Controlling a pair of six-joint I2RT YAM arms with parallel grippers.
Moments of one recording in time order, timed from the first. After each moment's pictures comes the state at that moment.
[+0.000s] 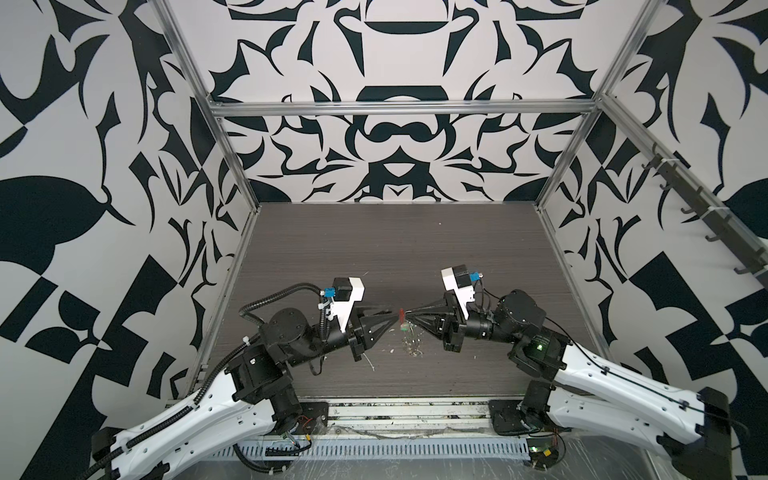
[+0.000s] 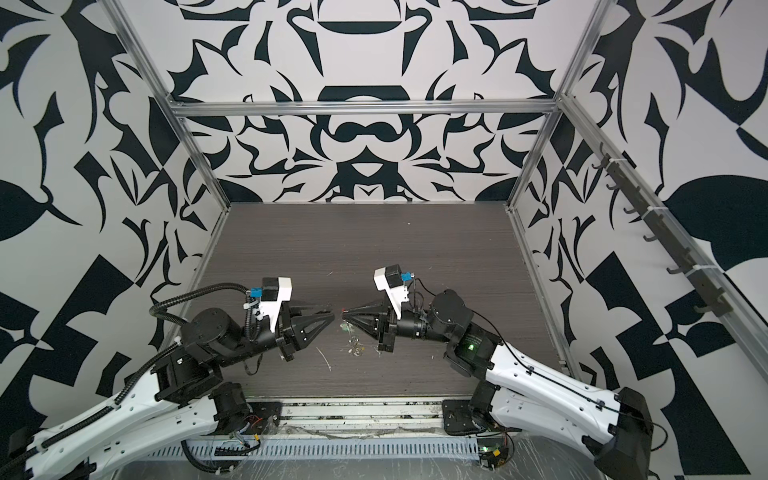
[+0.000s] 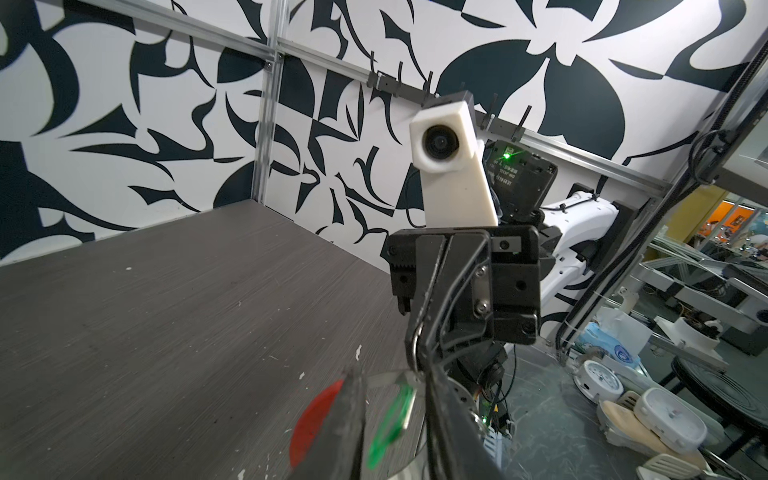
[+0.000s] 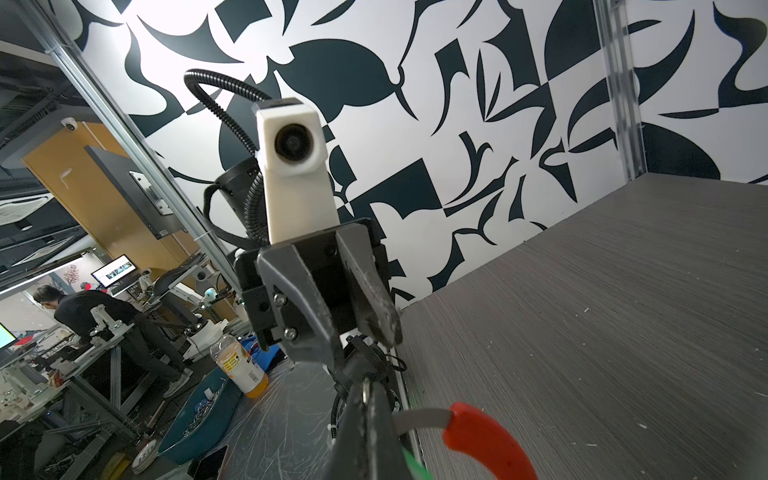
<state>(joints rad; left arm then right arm) -1.04 0.61 0.67 -0.03 0.24 -0.33 0.95 0.86 0.66 0.32 -0.52 0.55</state>
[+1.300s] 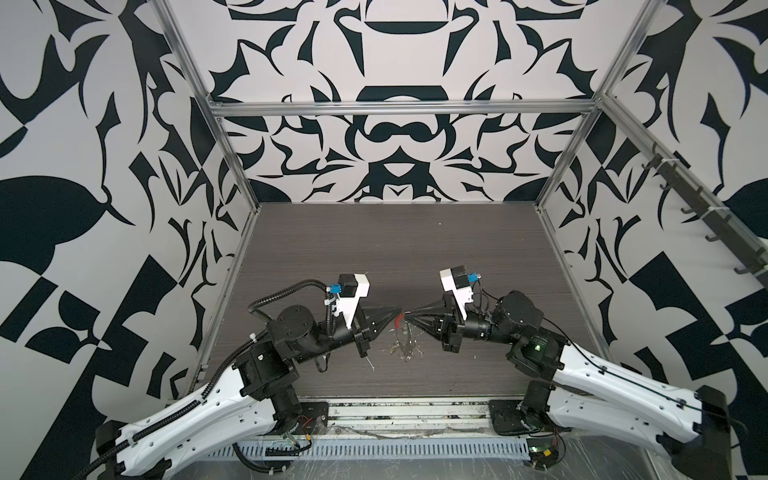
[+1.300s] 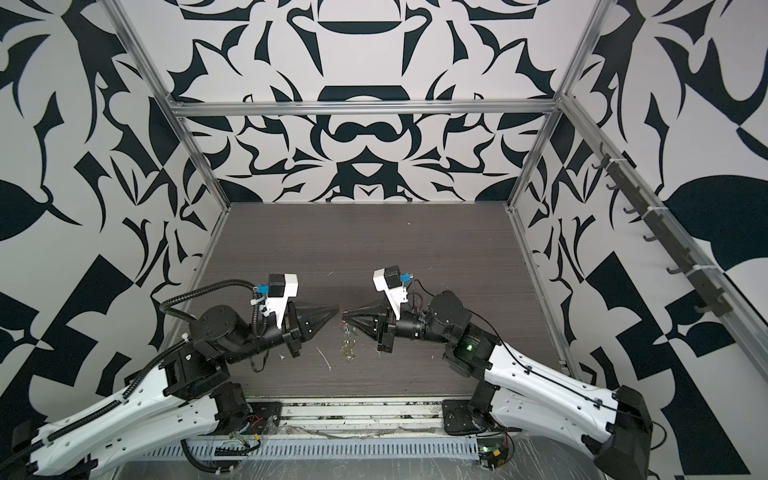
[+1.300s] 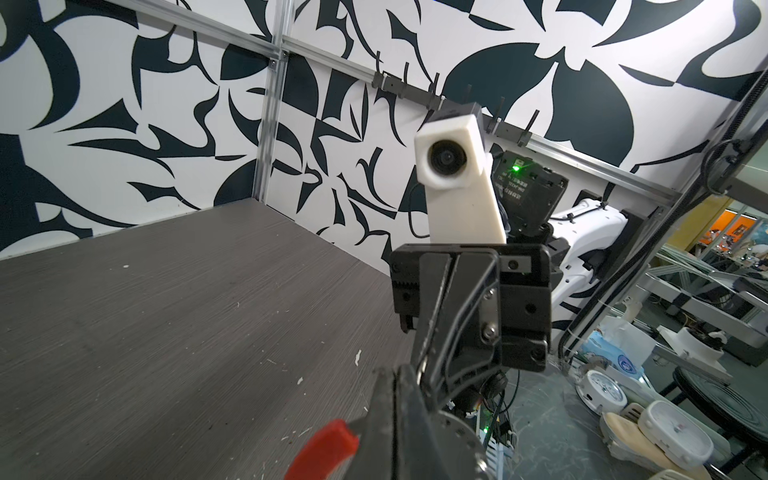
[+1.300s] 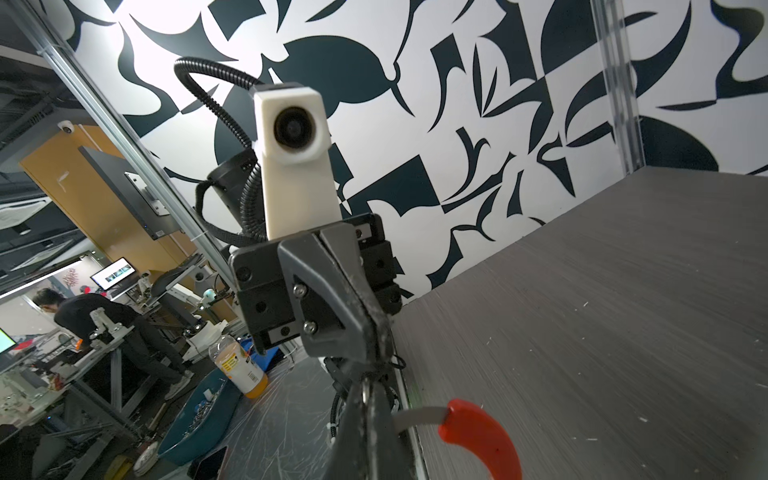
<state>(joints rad) -1.04 0.64 0.67 0.02 0.19 -0.34 0.96 0.86 0.64 0.32 -0.51 0.56</state>
